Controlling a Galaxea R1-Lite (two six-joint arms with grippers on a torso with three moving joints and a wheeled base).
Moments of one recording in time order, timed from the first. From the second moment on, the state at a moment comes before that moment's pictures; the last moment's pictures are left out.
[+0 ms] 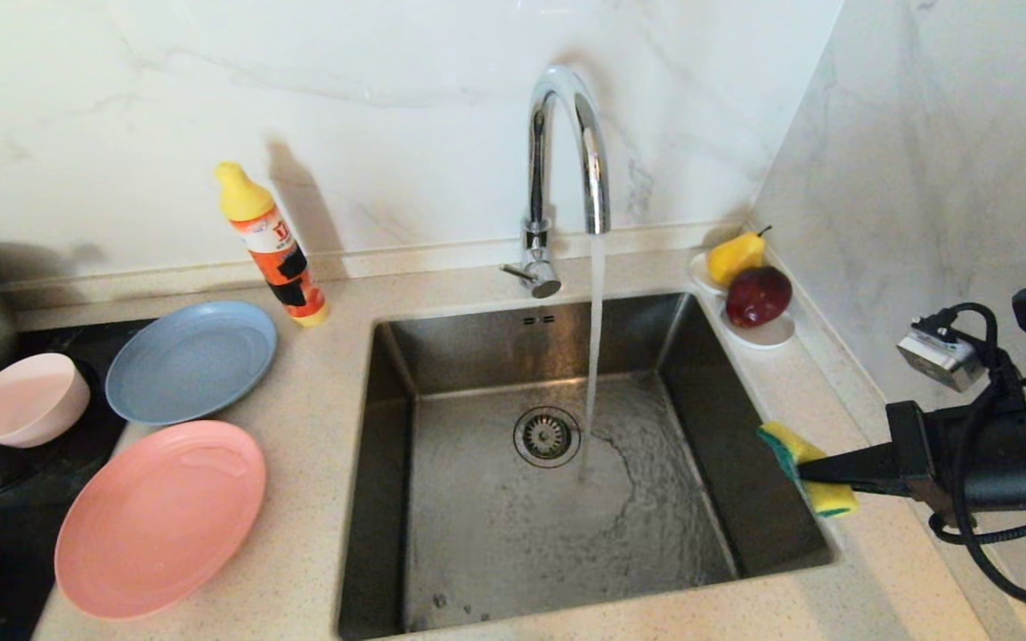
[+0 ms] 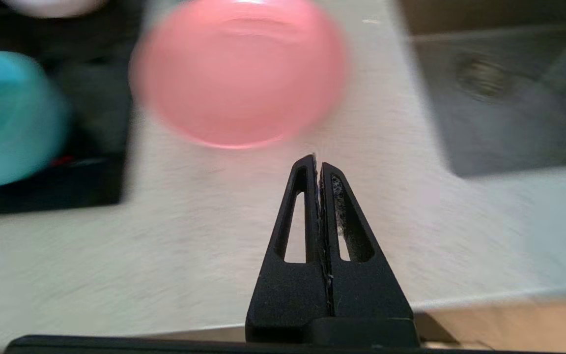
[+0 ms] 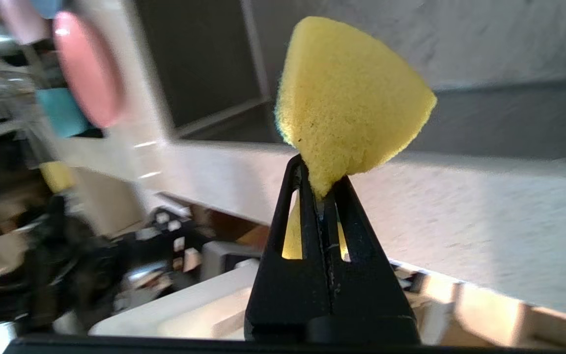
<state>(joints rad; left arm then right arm) 0.01 0.02 -0.06 0.13 -0.01 0.04 0.14 1.43 -0.93 0.23 0.55 0.49</state>
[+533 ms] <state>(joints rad) 0.01 0.00 -0.06 0.13 -0.03 0.03 0.13 1.41 -0.92 0.22 0.35 0.31</state>
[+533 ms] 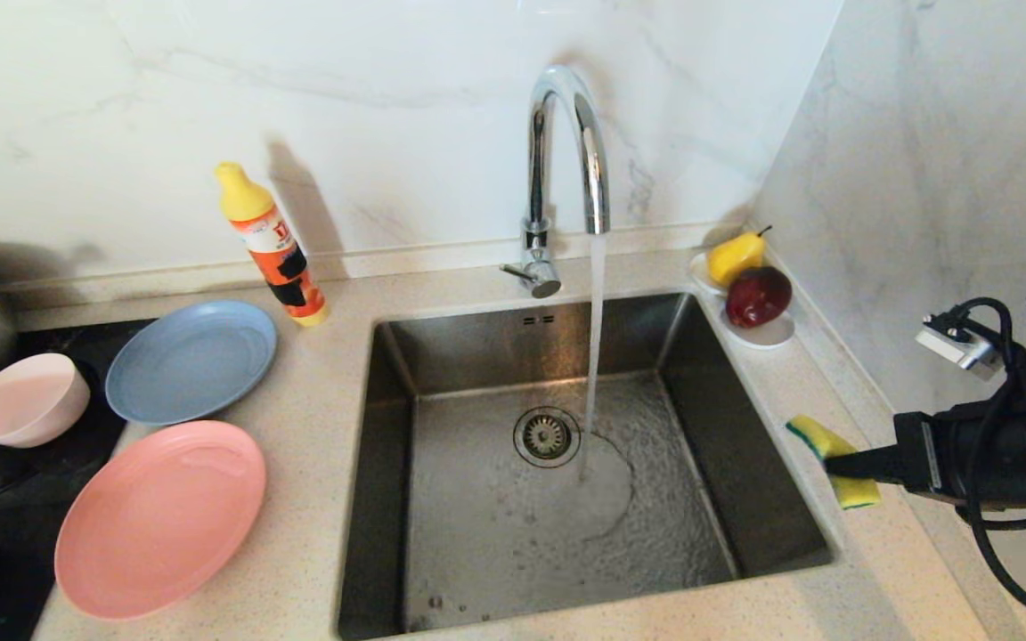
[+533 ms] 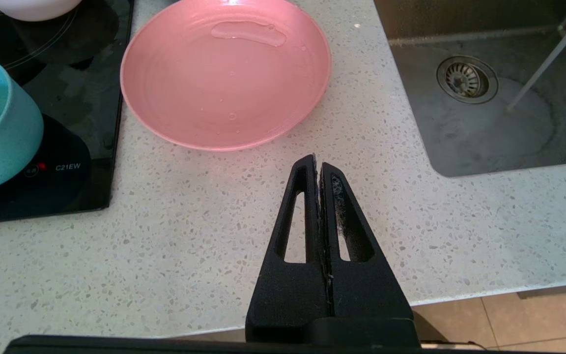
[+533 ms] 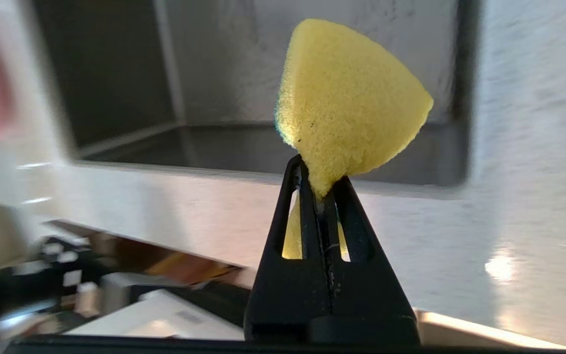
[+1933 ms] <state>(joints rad) 0.01 0.00 -0.05 0.13 -0.03 0.03 0.17 1.62 -0.53 -0.39 -0.15 -0.07</state>
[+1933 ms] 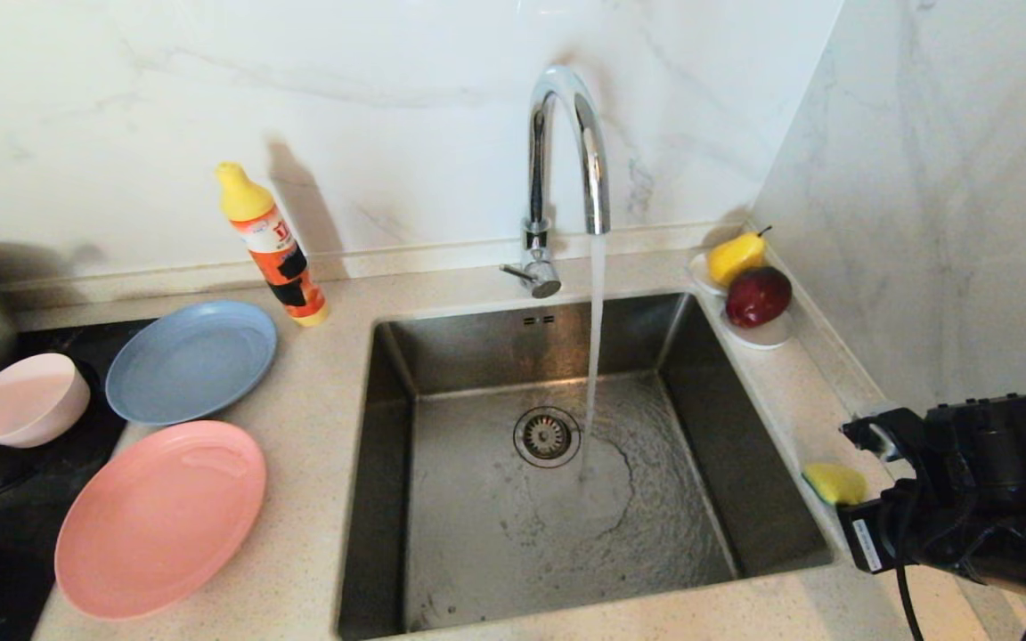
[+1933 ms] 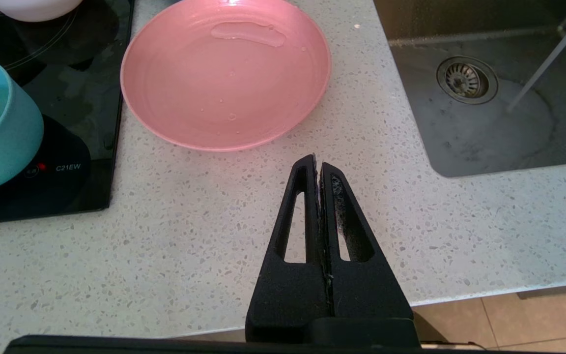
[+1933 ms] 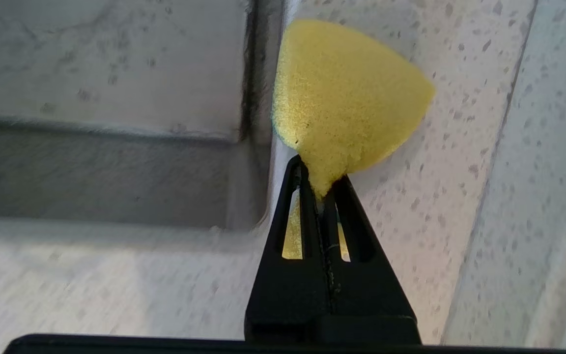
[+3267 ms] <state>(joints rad) 0.01 0.00 -0.05 0.13 -0.03 0.03 0.17 1.64 -0.53 -0.41 -0.19 -0.05</state>
